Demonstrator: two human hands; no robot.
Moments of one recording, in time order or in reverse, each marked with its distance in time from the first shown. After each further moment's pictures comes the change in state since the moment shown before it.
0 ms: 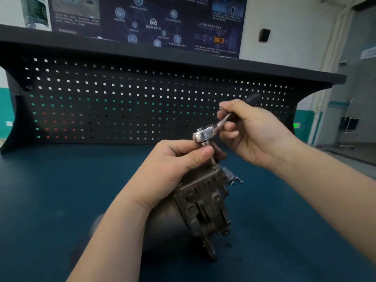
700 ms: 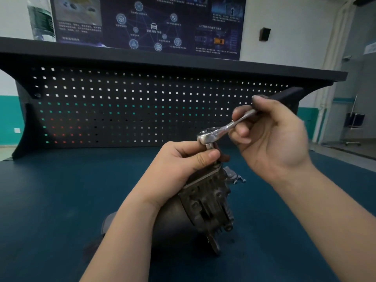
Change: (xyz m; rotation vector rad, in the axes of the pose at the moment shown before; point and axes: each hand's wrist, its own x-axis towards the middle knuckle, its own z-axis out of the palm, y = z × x) left_hand -0.002 0.006 0.007 -0.014 0.000 0.005; right_hand -0.035 0.004 0.000 0.254 -0.064 -0.308
